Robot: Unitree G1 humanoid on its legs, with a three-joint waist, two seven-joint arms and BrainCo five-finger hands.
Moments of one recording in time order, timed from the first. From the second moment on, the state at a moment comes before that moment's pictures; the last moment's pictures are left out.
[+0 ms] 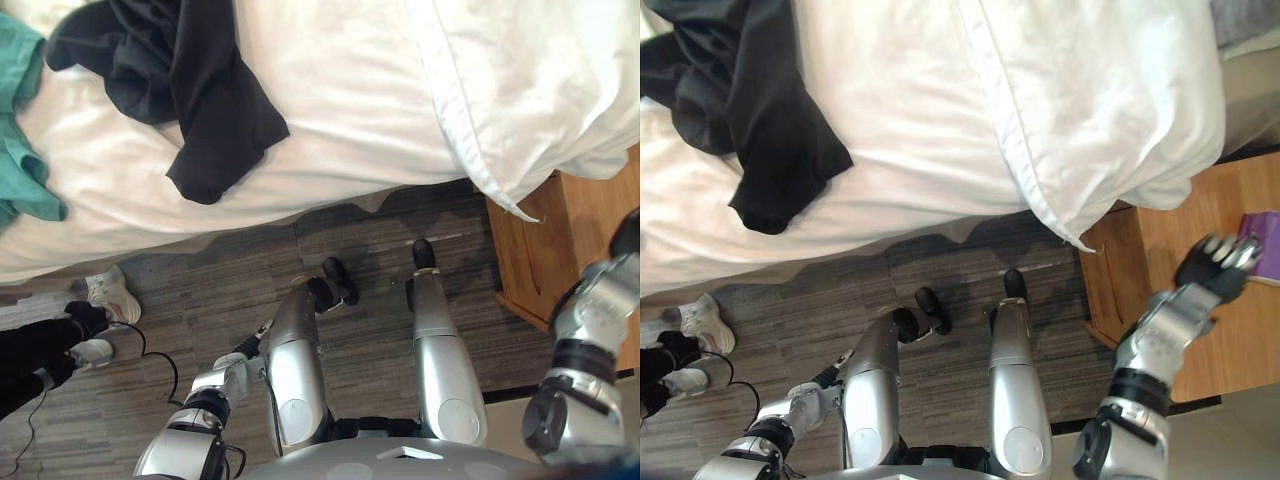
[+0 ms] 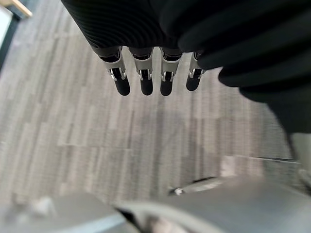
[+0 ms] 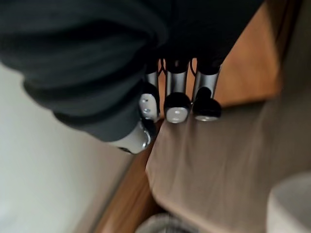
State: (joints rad) left arm -0.18 0.22 0.01 1.00 -0.48 0.31 0.08; right arm -0.24 -0.09 -0.64 0.50 1.51 -0.19 0.18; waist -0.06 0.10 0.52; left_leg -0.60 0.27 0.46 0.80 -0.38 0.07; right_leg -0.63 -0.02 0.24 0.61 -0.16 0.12
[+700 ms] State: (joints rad) left arm 0.03 0.13 -0.04 1.01 -0.21 0.27 0.00; right arm 0.04 -0.05 -0.24 1.09 0.41 -0.01 0.15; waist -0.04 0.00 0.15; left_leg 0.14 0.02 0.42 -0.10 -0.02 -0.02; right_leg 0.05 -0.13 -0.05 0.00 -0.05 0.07
